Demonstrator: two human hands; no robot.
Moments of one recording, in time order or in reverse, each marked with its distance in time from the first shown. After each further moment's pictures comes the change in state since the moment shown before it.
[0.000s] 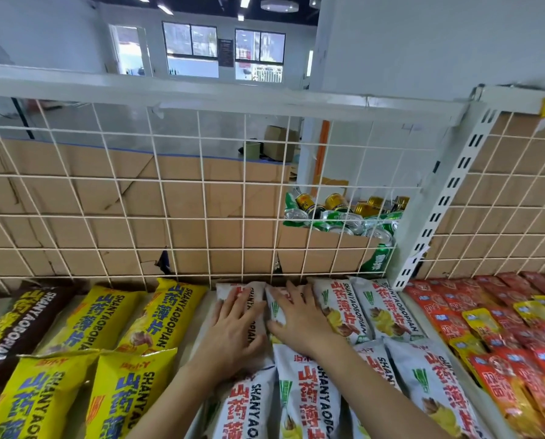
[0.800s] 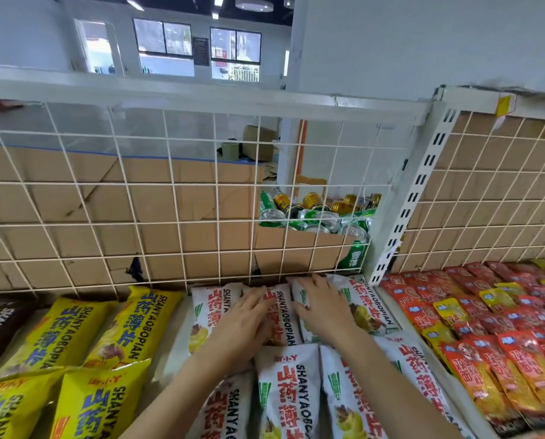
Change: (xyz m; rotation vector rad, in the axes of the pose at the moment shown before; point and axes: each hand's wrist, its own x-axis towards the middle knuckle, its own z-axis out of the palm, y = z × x) left_hand 0.025 0.044 -0.015 -0.186 -0.035 0.171; right_hand -0.014 0.056 -0.030 -0.023 0.249 0.125
